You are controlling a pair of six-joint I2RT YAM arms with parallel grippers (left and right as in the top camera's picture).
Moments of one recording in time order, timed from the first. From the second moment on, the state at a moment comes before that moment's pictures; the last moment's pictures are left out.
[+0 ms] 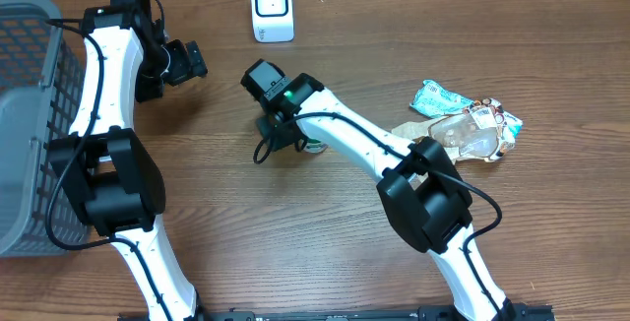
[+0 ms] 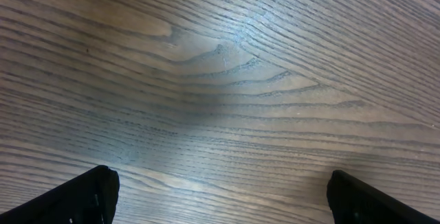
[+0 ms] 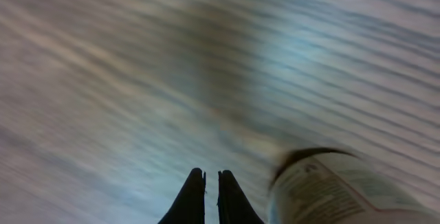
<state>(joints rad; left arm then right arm) 0.14 2.18 1.97 -1.18 0.13 -0.28 0.75 2.31 1.93 -0.94 0.04 0.30</state>
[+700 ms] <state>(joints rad) 0.14 2.18 1.97 -1.18 0.13 -0.28 0.49 2.31 1.93 -1.15 0.17 0.50</state>
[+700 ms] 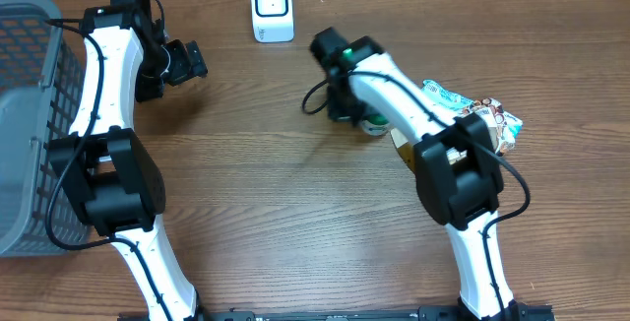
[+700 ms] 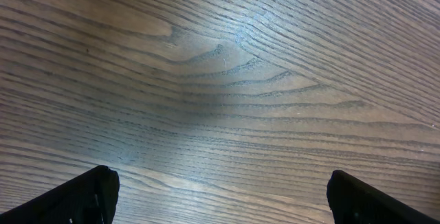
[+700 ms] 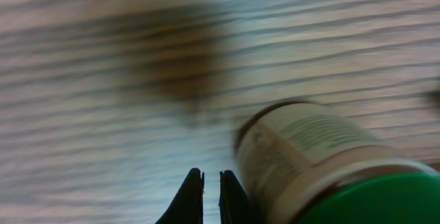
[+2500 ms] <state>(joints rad) 0.14 2.18 1.97 -1.18 0.13 -0.28 0.28 1.20 1.70 -1.13 0.13 0.34</state>
